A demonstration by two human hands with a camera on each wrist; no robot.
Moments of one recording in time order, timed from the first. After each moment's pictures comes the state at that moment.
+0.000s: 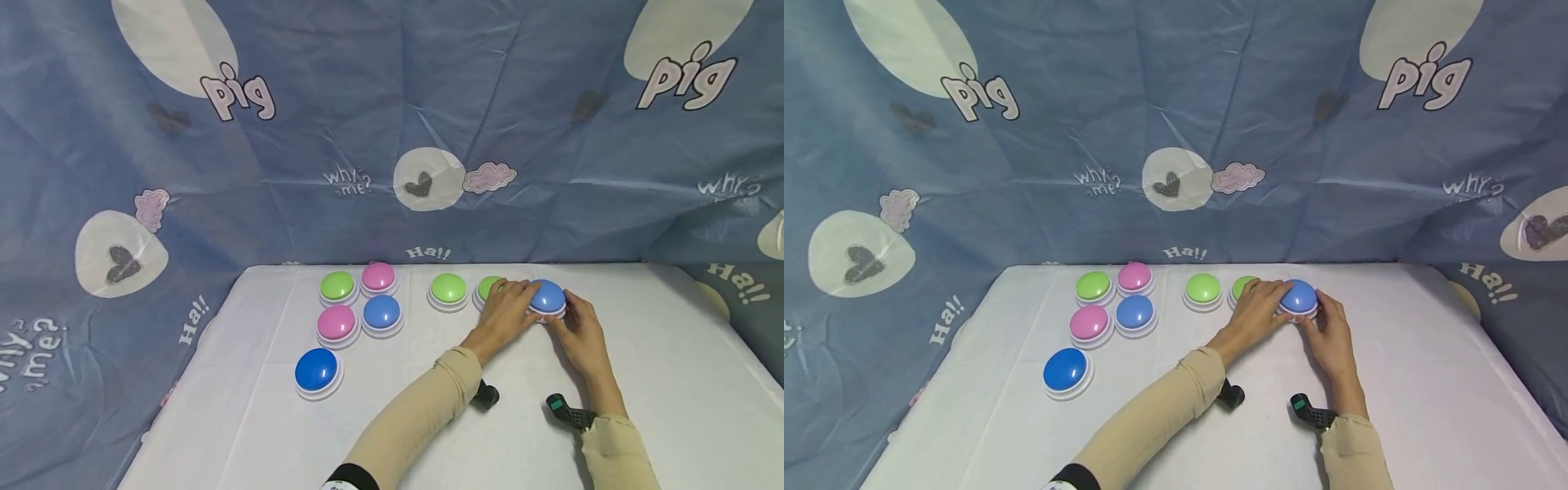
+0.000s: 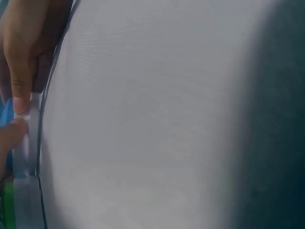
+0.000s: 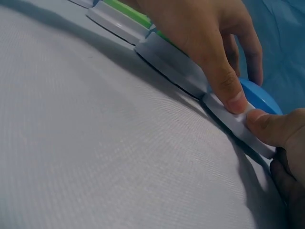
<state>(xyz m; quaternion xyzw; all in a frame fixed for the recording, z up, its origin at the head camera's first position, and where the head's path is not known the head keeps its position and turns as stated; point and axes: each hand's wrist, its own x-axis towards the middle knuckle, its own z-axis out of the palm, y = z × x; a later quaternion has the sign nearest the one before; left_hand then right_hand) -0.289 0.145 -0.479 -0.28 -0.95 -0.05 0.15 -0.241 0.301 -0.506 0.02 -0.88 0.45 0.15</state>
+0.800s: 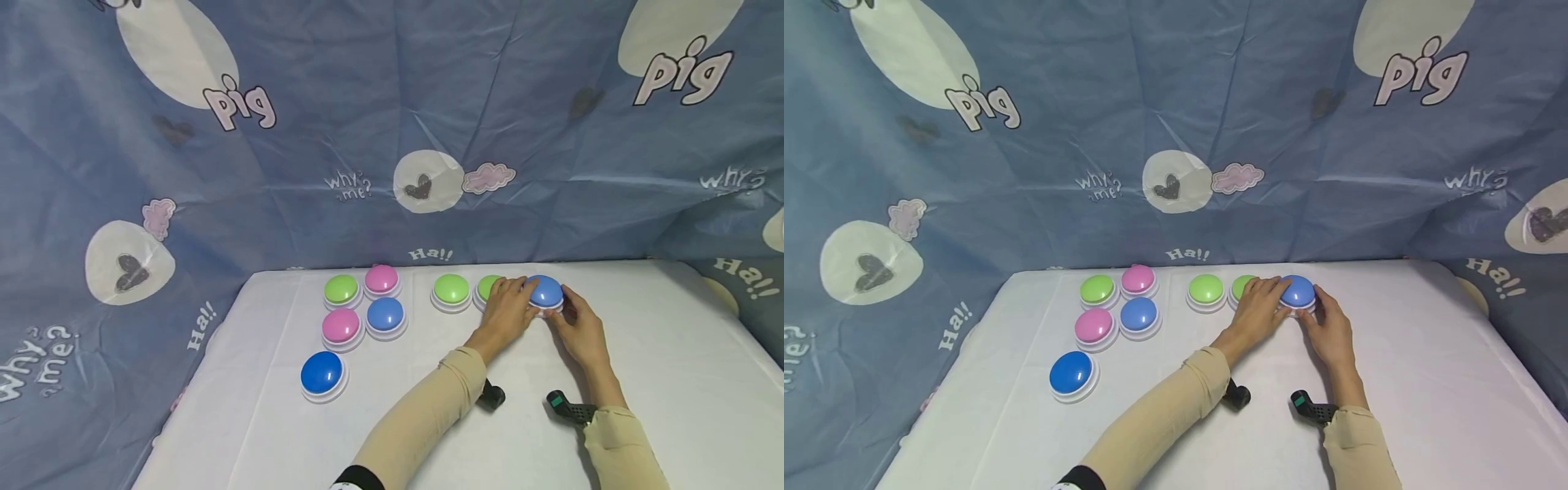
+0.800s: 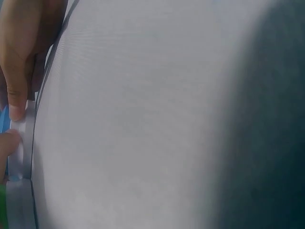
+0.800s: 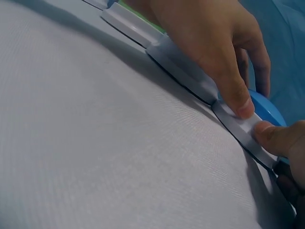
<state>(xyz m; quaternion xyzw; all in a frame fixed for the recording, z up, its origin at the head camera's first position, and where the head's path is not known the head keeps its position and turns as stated) -0.293 0.147 -0.484 -0.25 -0.96 -0.05 0.14 -0.249 0.296 -0.503 -0.02 -0.90 0.40 0.14</state>
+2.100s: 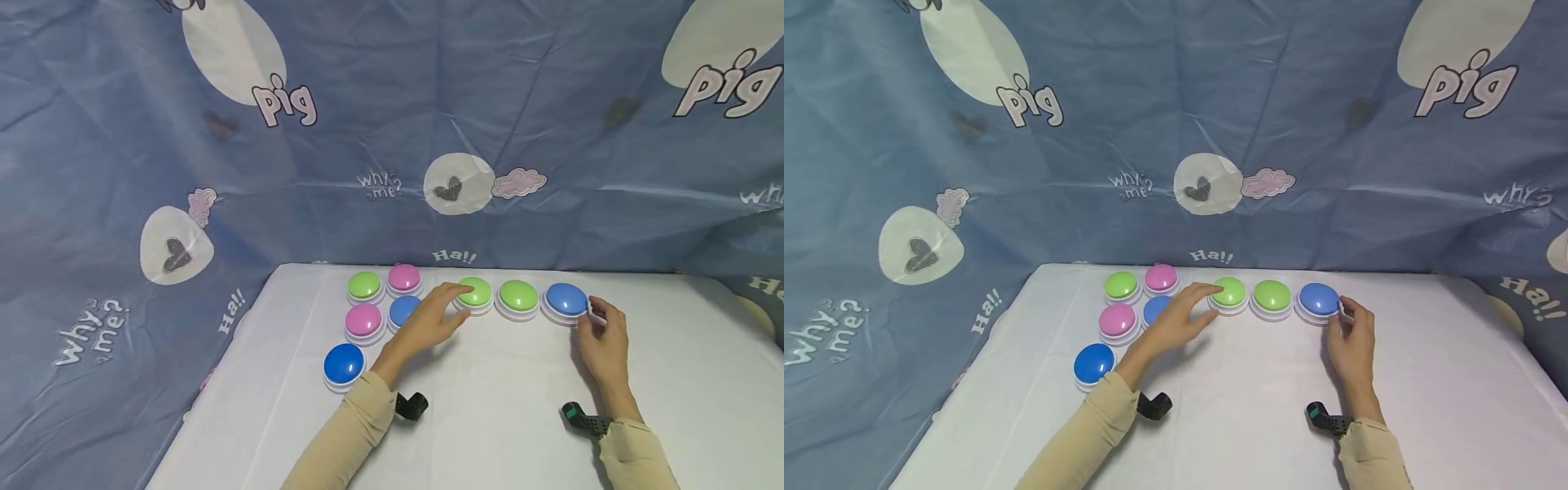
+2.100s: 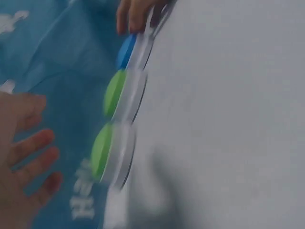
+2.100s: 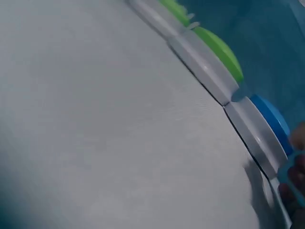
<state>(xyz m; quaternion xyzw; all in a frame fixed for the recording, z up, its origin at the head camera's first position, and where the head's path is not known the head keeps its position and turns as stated) -0.246 -0.032 -0.434 -0.29 -0.91 -0.30 0.08 -0.241 0.277 -0.506 -0.05 -0.85 0.46 0.23</state>
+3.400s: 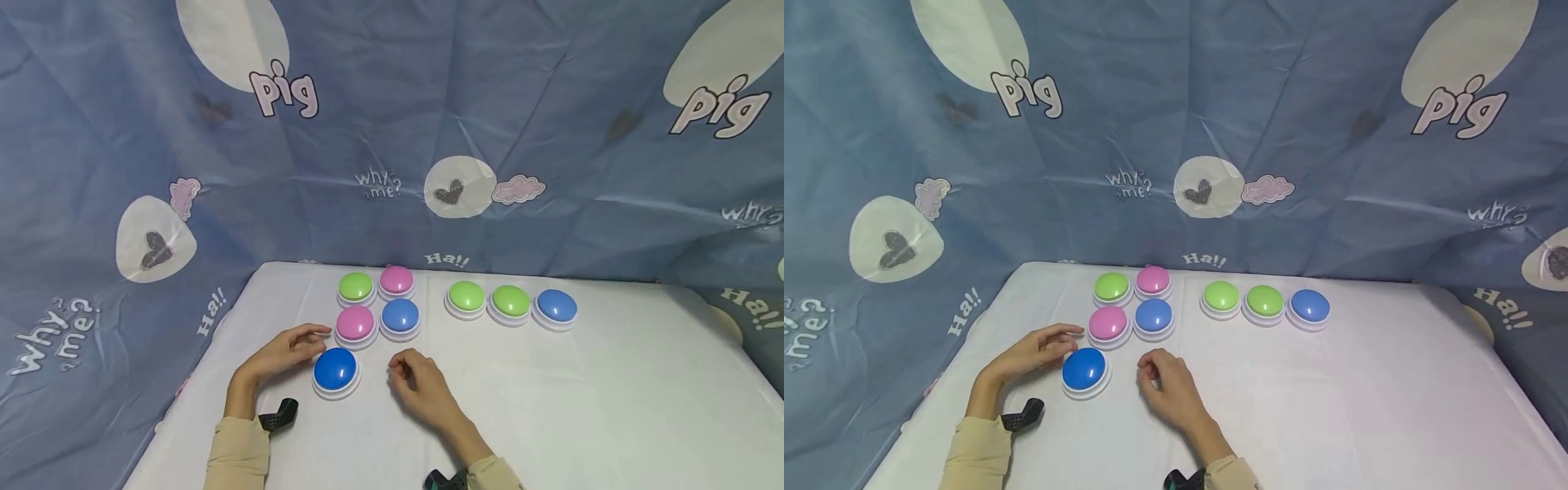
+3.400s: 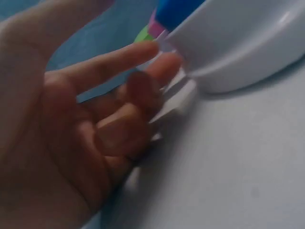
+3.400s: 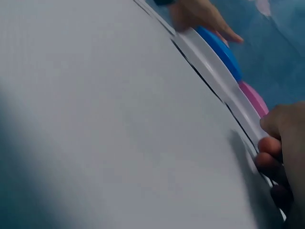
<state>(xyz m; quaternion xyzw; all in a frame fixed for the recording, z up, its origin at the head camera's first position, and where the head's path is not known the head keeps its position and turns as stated) -0.203 -0.282 -0.483 -0.11 -0.84 -0.50 -0.16 -0.177 0.034 -0.516 0.29 -0.85 0.42 0.12</state>
